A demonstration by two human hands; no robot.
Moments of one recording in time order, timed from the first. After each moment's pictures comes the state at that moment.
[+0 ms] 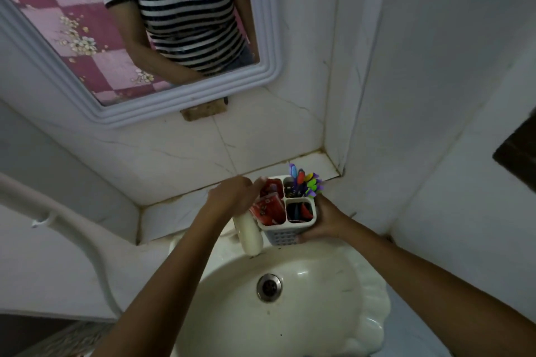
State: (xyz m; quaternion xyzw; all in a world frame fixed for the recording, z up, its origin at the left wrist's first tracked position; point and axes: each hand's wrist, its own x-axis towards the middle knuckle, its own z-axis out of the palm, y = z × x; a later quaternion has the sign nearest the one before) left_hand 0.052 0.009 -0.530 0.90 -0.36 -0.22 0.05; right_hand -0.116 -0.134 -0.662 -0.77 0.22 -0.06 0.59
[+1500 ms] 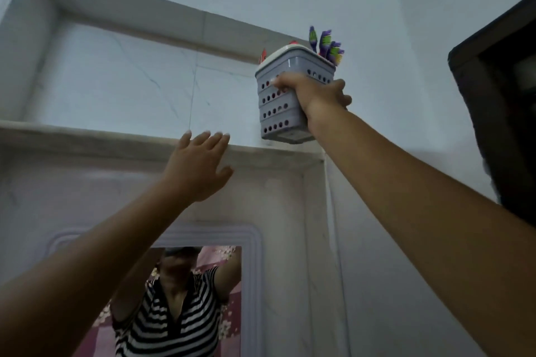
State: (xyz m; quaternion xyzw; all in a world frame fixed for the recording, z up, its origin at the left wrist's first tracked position) left_hand 0.095 -0.033 0.060 0.70 -0.43 0.55 0.15; right_hand -0.095 -0.131 0.150 -0.58 0.13 -0.70 0.40
